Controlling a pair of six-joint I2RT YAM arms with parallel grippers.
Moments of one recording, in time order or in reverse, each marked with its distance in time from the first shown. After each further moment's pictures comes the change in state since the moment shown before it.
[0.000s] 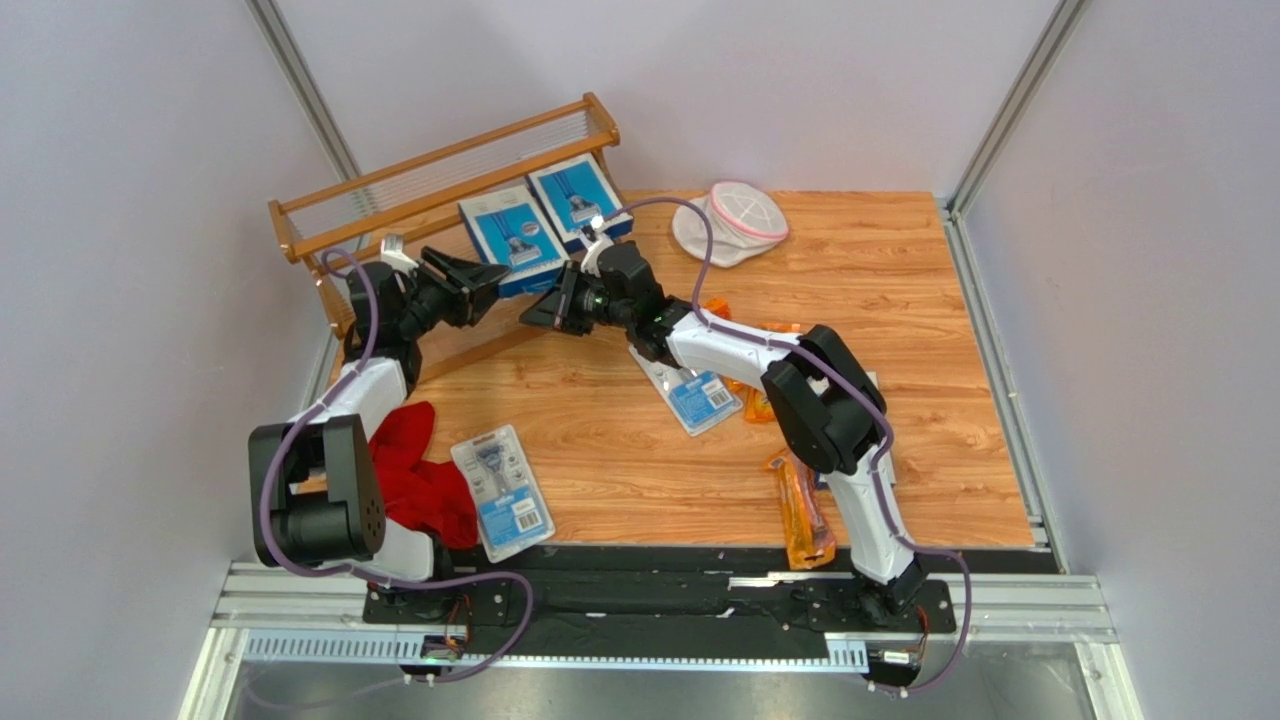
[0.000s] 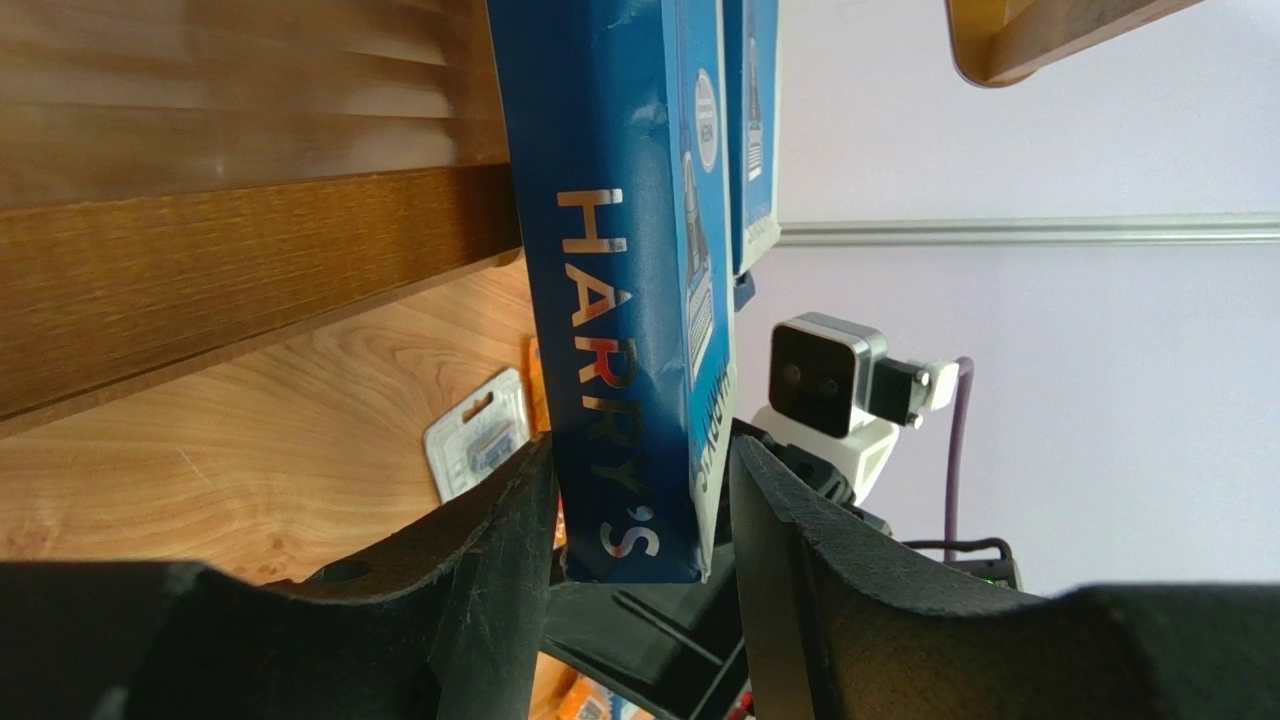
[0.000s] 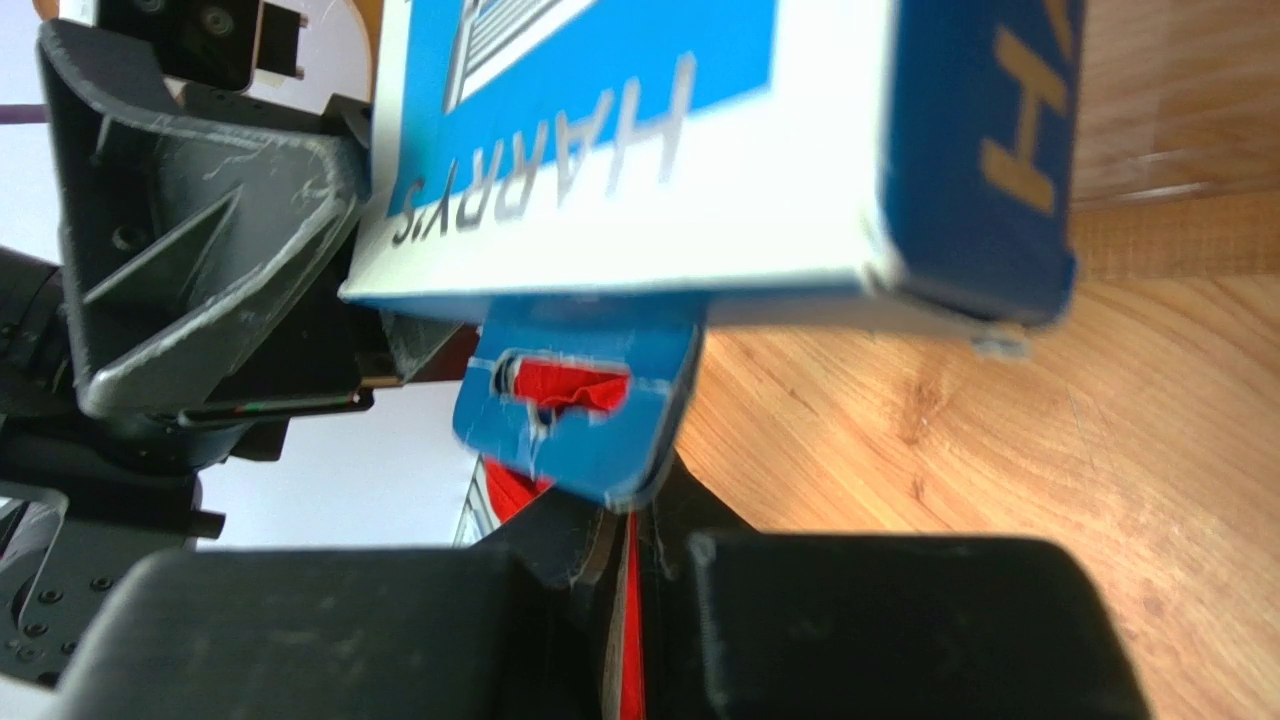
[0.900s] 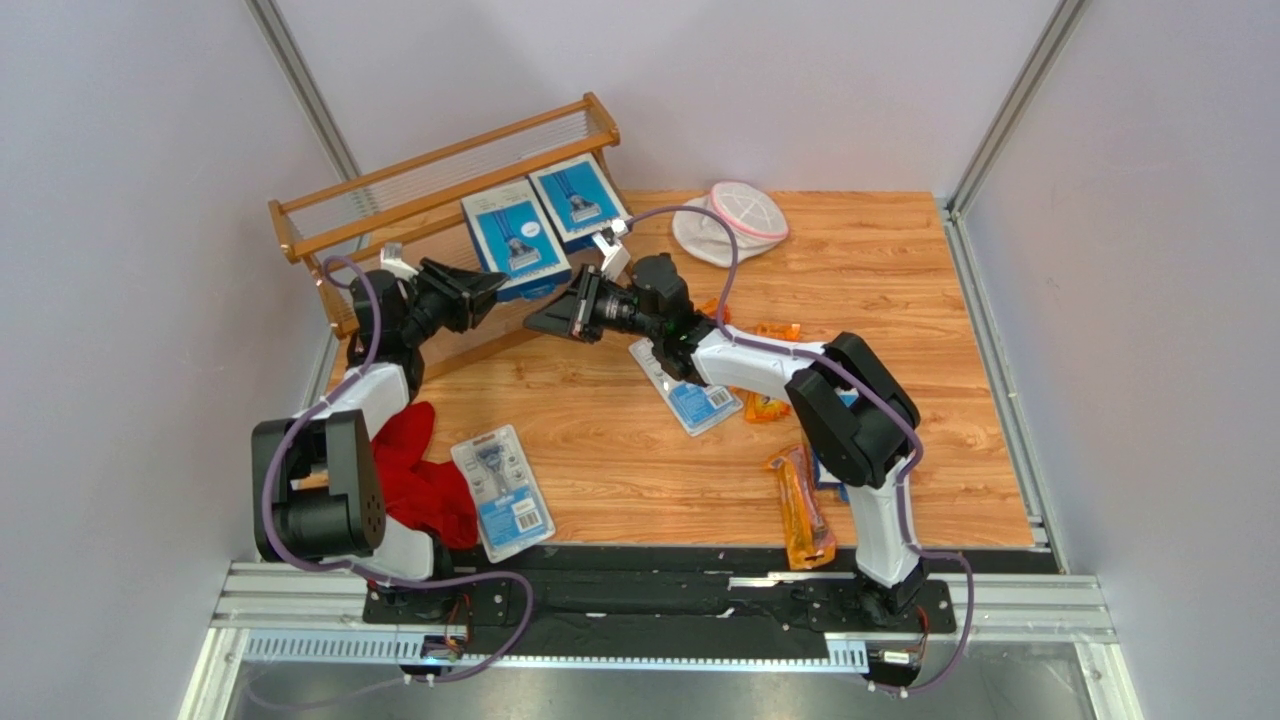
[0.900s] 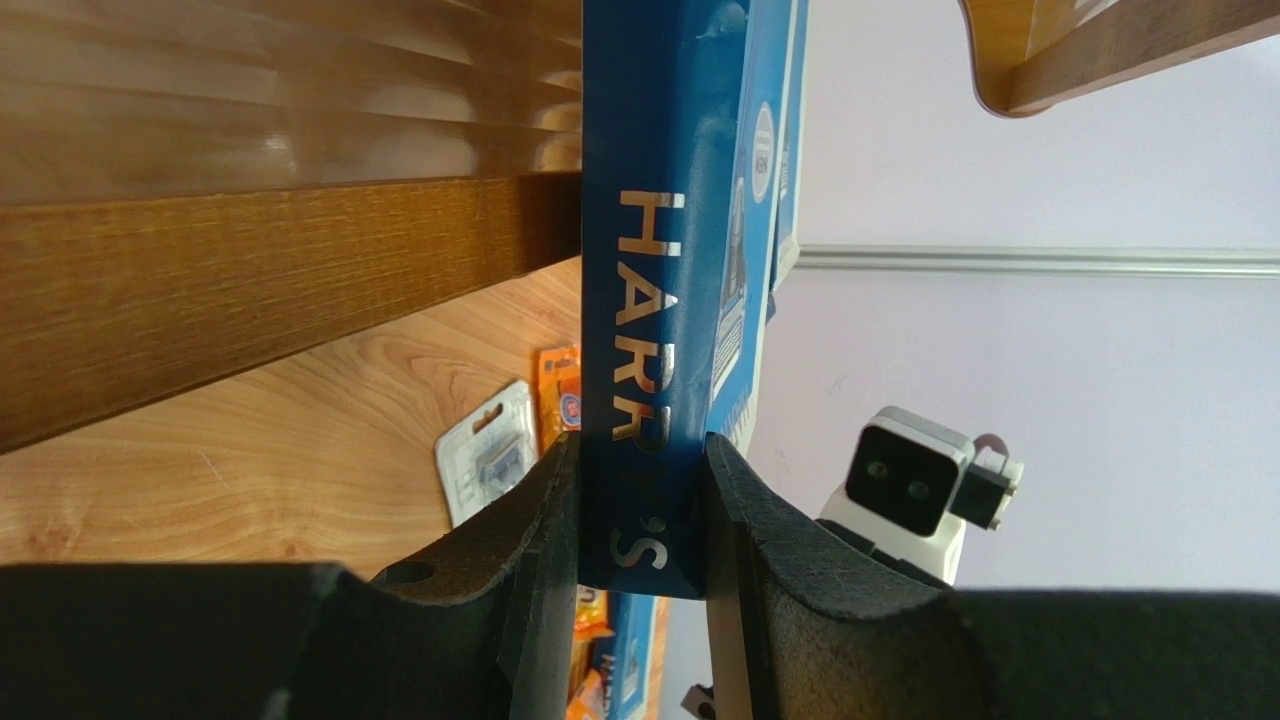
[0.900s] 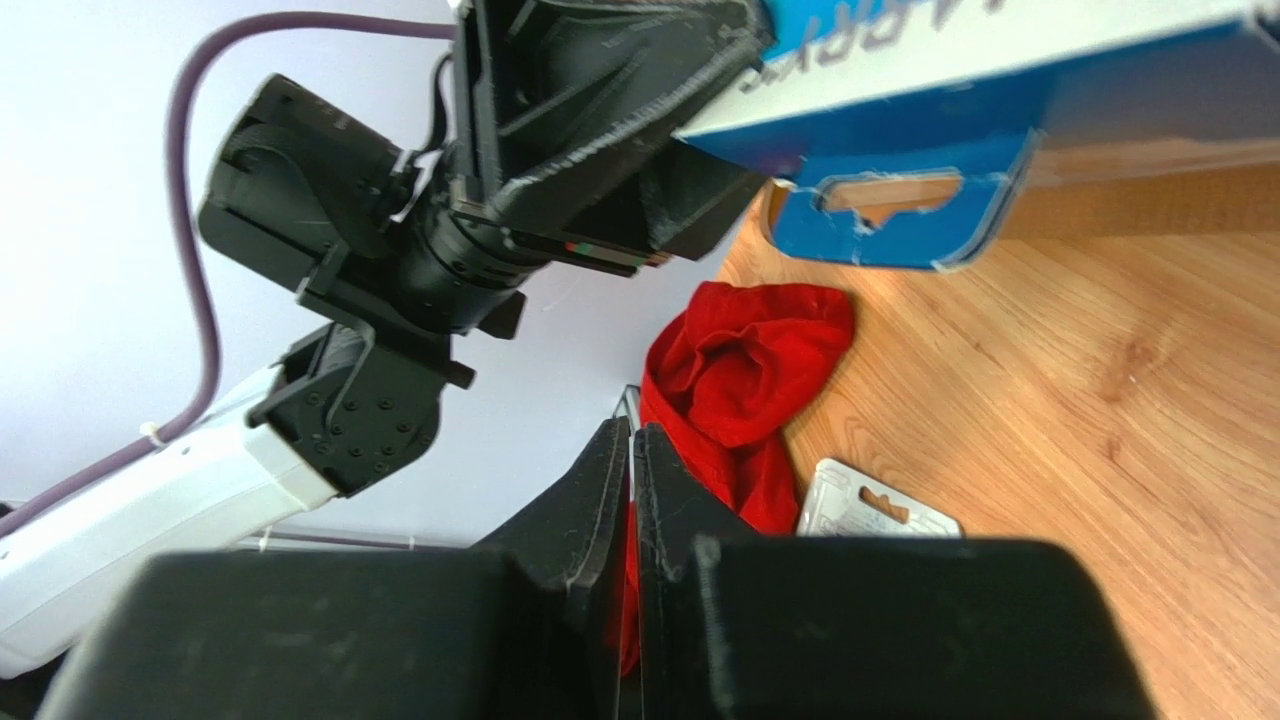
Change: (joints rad) left arm -0.001 0.015 -0.038 0.055 -0.029 -0.031; right arm -0.016 -0.131 -0.227 0.324 -0.157 0.144
